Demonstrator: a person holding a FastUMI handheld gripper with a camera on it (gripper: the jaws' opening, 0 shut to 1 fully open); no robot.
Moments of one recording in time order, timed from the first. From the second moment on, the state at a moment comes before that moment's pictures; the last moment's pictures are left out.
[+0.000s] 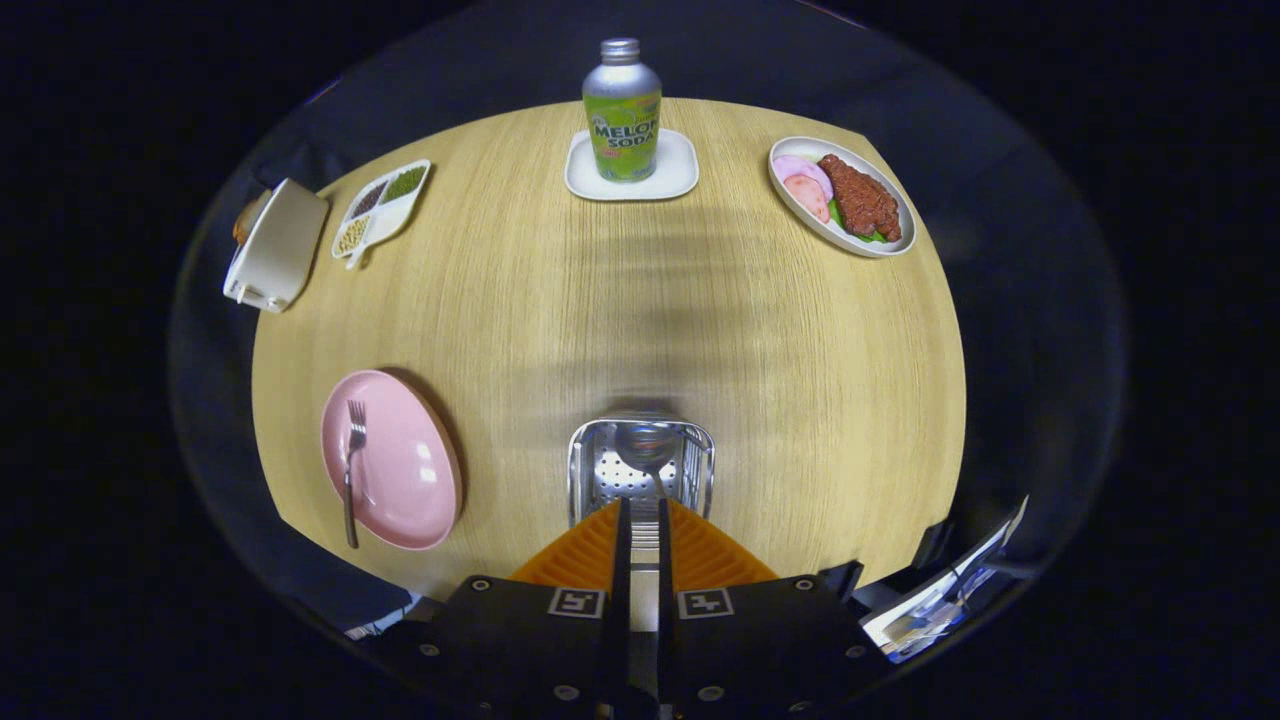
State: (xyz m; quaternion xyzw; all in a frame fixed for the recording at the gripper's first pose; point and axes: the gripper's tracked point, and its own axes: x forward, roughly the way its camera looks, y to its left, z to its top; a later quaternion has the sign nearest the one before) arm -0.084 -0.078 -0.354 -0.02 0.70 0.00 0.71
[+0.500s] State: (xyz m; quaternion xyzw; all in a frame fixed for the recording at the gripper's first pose) arm -0.115 0.027 -0.335 0.03 0.66 0.05 0.75
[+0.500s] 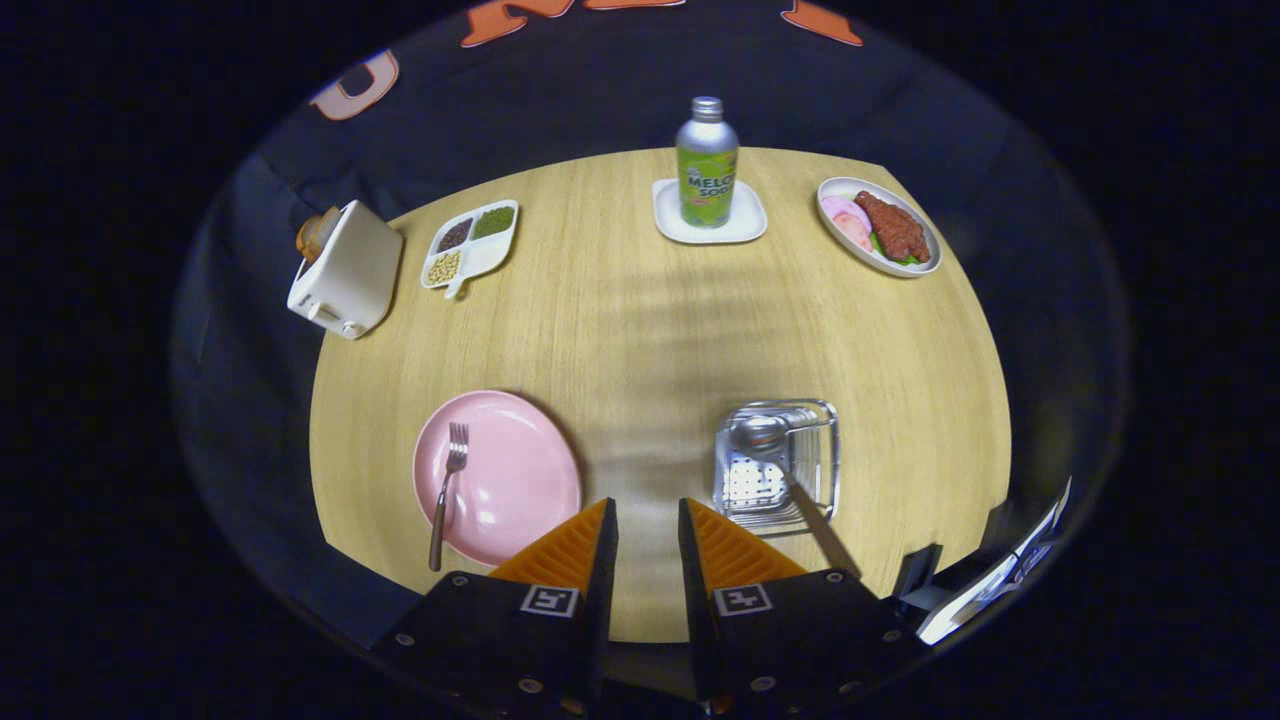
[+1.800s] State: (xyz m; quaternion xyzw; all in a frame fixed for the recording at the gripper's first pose) arm -0.182 0.223 -0.448 0.06 0.75 0.07 0.66
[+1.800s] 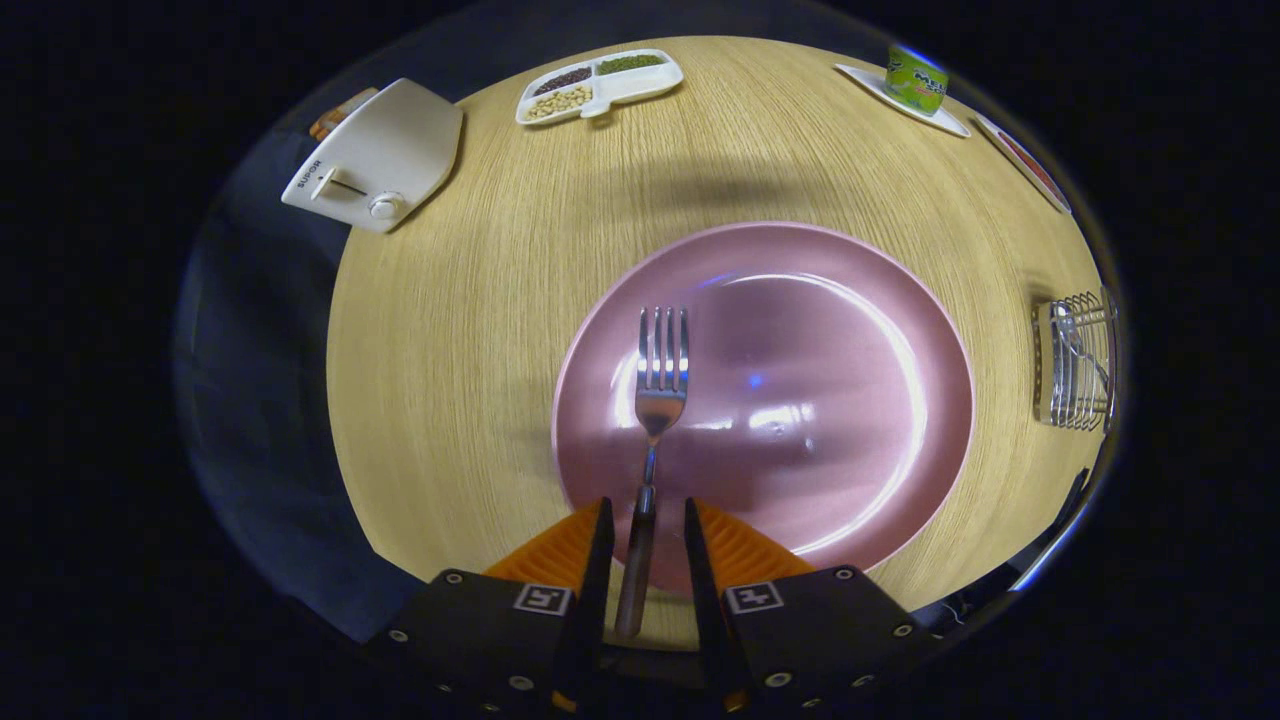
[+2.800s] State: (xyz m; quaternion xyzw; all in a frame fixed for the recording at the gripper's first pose) arm -0.155 0.083 -0.360 0.08 0.69 0.06 0.71
